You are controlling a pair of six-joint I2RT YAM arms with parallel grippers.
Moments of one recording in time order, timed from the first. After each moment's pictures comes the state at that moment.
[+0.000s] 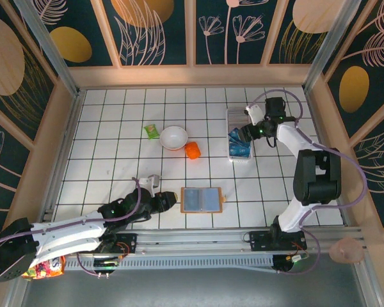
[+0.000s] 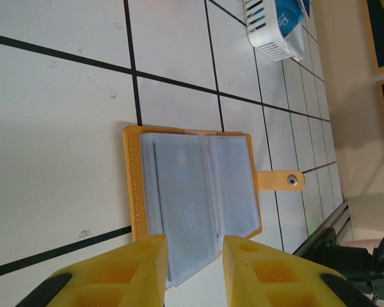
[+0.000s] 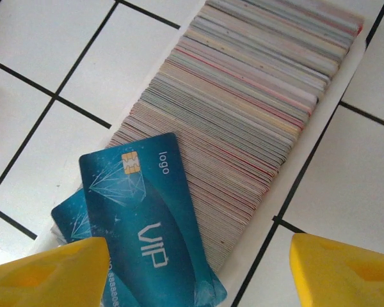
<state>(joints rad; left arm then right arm) -1.04 0.84 0.15 0.18 -0.04 -1.15 0.09 1.71 1.17 -0.45 -0.32 -0.37</state>
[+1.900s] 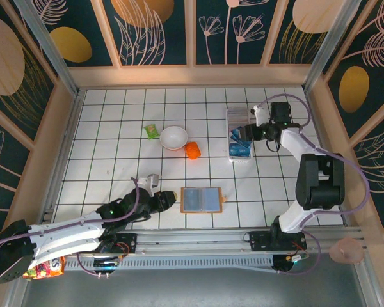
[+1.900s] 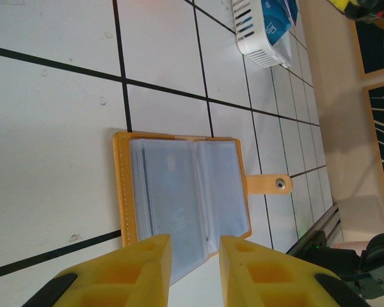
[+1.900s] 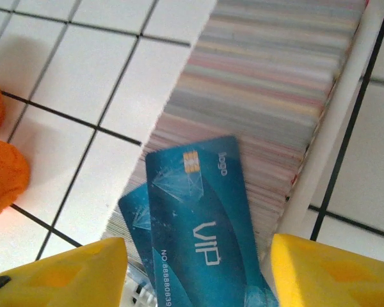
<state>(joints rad) -1.04 0.81 0.15 0.18 -0.04 -1.15 0.04 1.62 1.06 -0.32 -0.47 -0.15</state>
